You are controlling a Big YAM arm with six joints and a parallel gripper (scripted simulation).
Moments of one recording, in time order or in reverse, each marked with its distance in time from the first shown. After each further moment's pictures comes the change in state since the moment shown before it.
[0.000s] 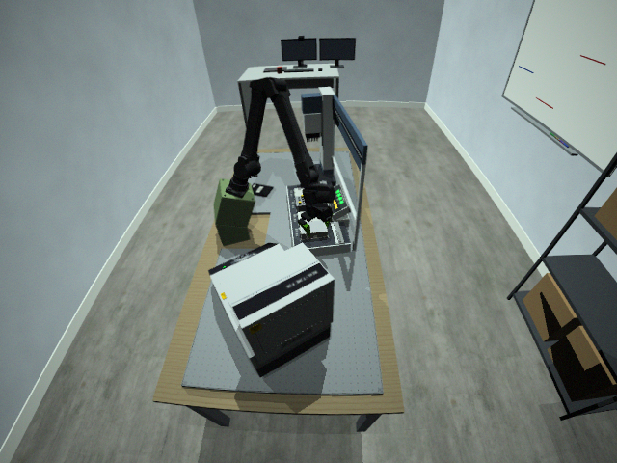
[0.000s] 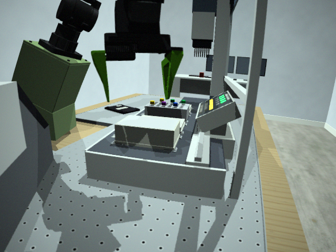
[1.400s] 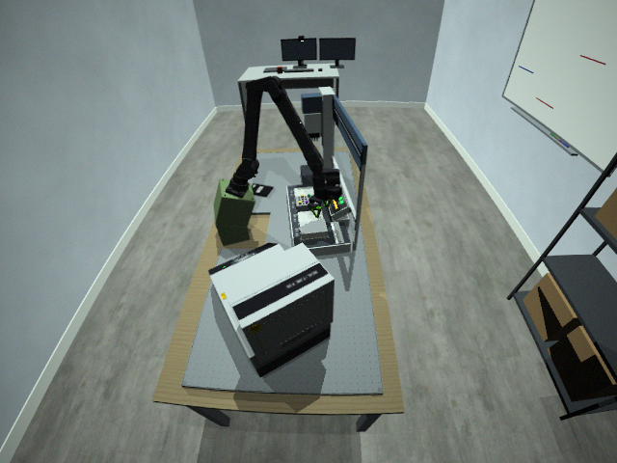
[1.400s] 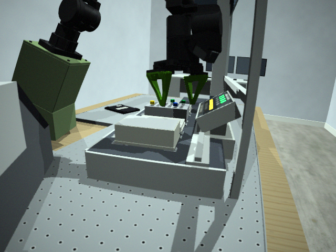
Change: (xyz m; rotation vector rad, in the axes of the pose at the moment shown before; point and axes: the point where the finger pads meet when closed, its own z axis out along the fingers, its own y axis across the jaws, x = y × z) arm 0.129 0.113 0.007 0.005 0.110 -0.423
